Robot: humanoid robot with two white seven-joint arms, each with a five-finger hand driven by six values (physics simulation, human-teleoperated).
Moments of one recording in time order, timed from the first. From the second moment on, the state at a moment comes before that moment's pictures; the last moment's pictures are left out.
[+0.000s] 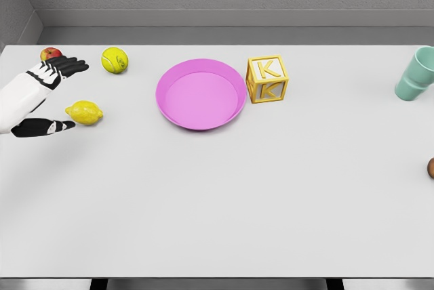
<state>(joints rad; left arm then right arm) -0.06 0.86 -0.14 -1.61 -0.31 -0.61 0.02 0.02 0.00 -0.24 0.07 0.36 -0.13 -0.20</state>
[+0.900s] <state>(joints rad) -0.32 0.86 -0.28 -1.46 -0.49 -0.61 -0.22 0.01 0.00 -0.24 0.07 0.36 -0.13 -0.20</state>
